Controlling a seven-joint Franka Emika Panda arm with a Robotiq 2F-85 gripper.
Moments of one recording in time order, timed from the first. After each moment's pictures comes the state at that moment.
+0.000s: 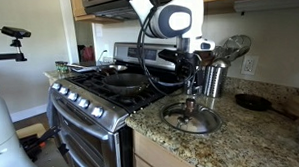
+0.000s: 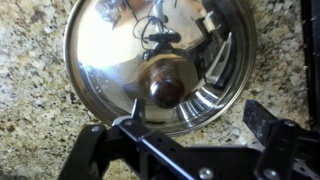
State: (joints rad) arm -0.21 0.19 -0.15 -2.16 0.11 2.52 0.01
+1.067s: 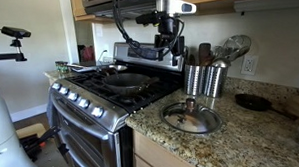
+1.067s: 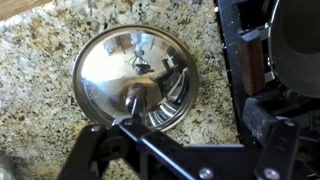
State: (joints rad) arm -0.17 -0.15 -0.12 -2.26 0.05 2.22 0.00
